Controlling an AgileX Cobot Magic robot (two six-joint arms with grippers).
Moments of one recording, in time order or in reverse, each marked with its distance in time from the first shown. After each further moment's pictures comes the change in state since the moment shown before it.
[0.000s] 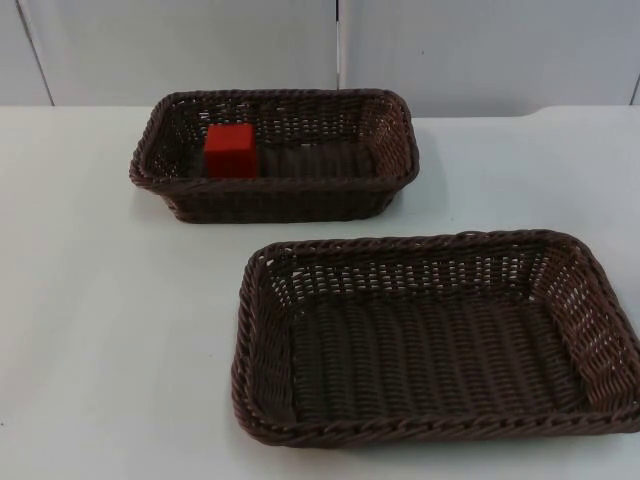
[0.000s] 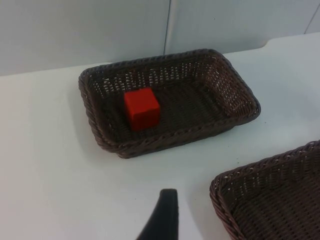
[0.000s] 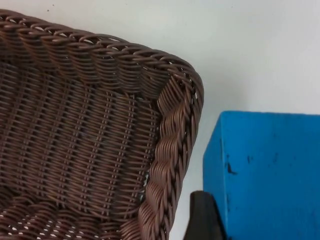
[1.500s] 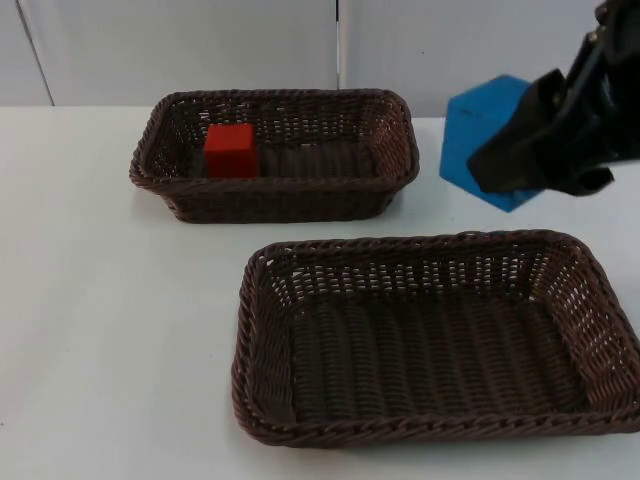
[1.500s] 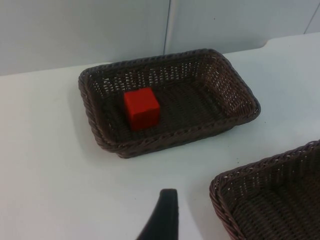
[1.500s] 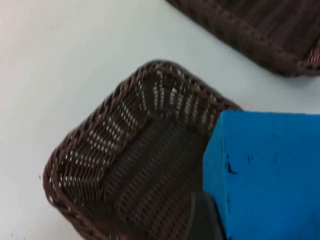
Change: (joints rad) right arm 0.433 -0.003 0.004 -0.002 -0.257 0.000; left arm 0.000 0.000 0.000 0.000 0.000 0.000
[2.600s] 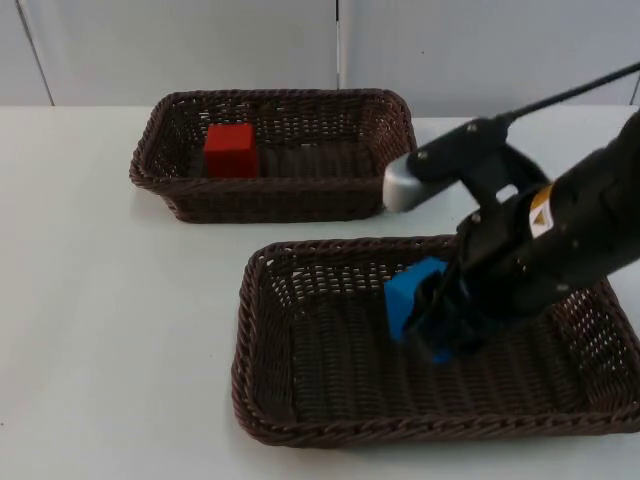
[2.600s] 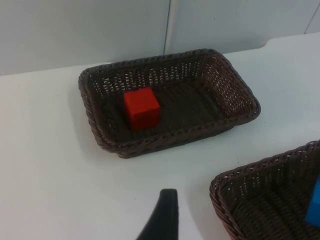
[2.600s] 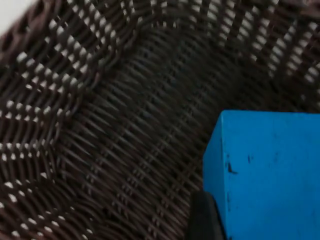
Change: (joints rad) right arm 0.000 0.485 0.001 0.000 -0.247 0.012; left arm 0.000 0.000 0.000 0.000 0.000 0.000
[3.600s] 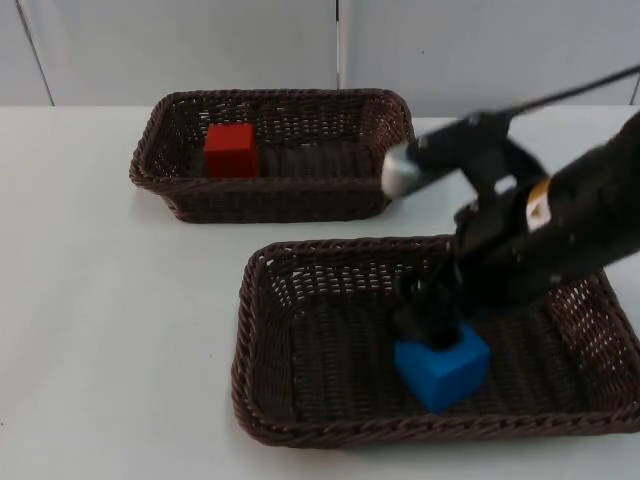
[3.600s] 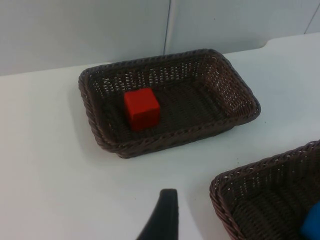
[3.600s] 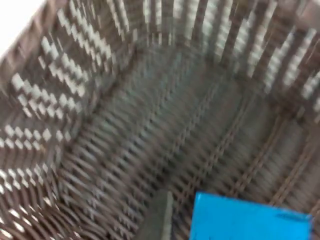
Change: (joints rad) right arm 0.000 -0.052 0.000 0.002 -0.035 0.035; left arm 0.000 0.000 0.000 0.000 0.000 0.000
